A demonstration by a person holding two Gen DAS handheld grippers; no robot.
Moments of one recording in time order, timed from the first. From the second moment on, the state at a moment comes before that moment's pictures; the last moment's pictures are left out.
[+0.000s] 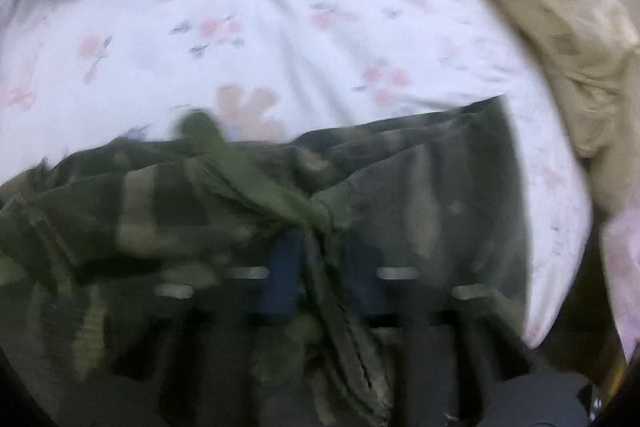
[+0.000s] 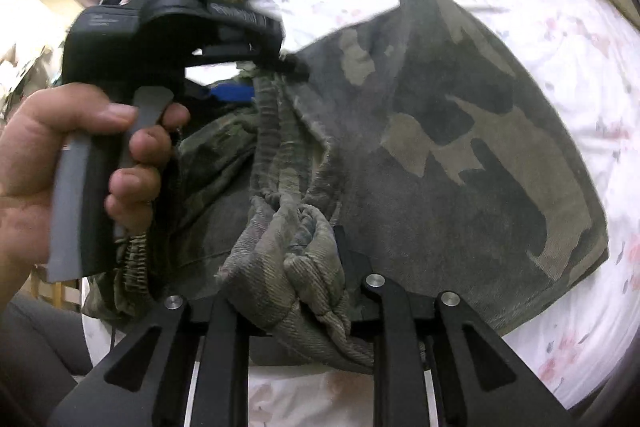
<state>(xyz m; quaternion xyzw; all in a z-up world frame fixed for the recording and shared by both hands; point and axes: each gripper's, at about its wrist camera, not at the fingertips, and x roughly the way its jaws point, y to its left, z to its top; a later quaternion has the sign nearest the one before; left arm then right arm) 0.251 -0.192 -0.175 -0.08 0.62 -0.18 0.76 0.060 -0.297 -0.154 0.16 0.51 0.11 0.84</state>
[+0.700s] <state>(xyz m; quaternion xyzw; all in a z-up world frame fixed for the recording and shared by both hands) 0.233 -0.075 -0.113 0.03 0.59 -0.15 0.79 0.043 -0.148 -0.134 0.13 0.48 0.20 0.84</state>
